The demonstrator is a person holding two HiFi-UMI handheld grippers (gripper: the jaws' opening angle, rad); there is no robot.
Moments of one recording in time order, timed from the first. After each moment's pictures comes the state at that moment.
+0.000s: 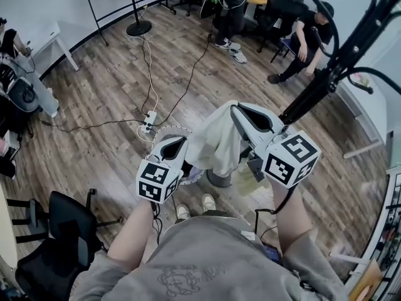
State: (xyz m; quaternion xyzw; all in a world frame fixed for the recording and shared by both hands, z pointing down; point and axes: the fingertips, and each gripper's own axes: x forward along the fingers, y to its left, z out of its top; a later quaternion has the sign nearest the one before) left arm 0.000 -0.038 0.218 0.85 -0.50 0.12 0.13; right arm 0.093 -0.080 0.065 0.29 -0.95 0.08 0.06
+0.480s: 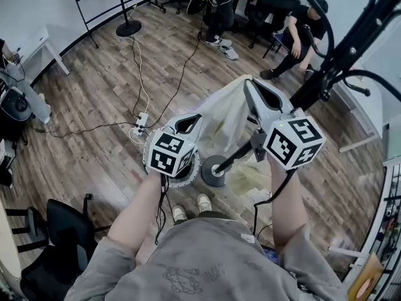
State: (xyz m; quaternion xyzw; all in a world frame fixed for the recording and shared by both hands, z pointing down) left arm 0.064 -0.137 0.195 0.88 -0.44 0.12 0.12; right arm 0.148 -0.165 0.038 0.41 -0.91 0.05 0.03
